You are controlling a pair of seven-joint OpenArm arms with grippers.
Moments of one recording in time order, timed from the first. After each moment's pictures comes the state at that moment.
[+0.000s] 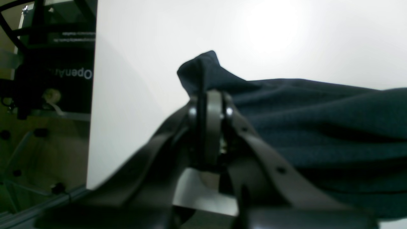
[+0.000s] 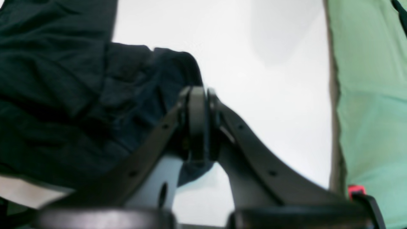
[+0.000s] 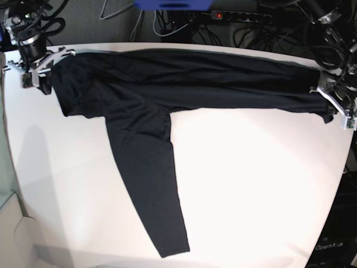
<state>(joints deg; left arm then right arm) 6.7 -12.2 -43.9 95.1 -6.0 -40.6 47.1 -29.9 -0.1 40.1 110.3 -0.9 40.3 -16.0</state>
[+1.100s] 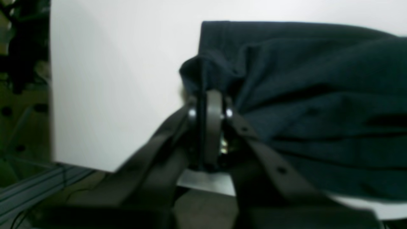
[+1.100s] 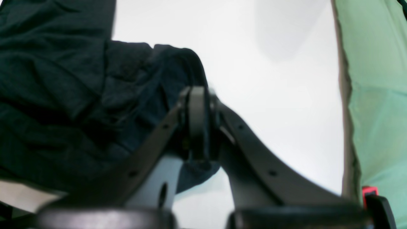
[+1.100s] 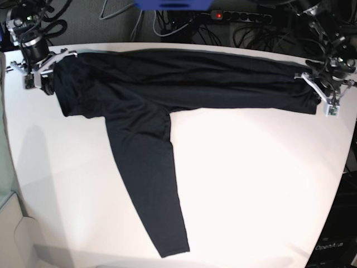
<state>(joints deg) 9.4 -6.0 -42.1 95.0 3.0 -40.6 46.5 -28.5 -0.6 39.7 108.5 -1.1 40.3 -16.2</state>
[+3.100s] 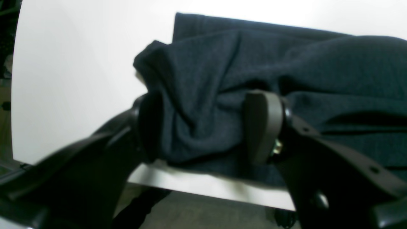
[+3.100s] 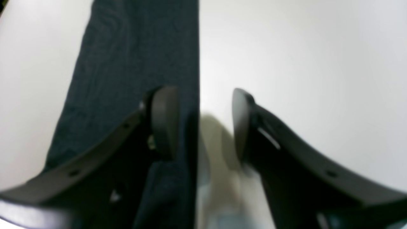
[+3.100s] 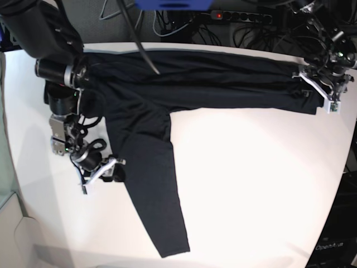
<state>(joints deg) 9.6 -4.4 -45.2 95.0 -1.9 -40.5 47.1 32.7 7.9 18.4 26.6 -0.7 39.5 -8.2</state>
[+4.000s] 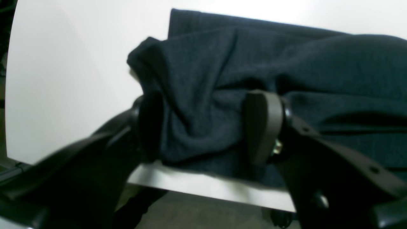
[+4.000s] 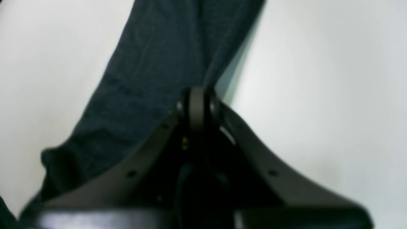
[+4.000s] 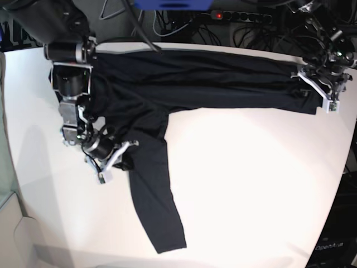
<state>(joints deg) 9.6 -3.8 -45.3 95.0 -2.0 -40.5 47.1 22.7 6.0 9.4 42.6 -0.7 39.7 -10.1</state>
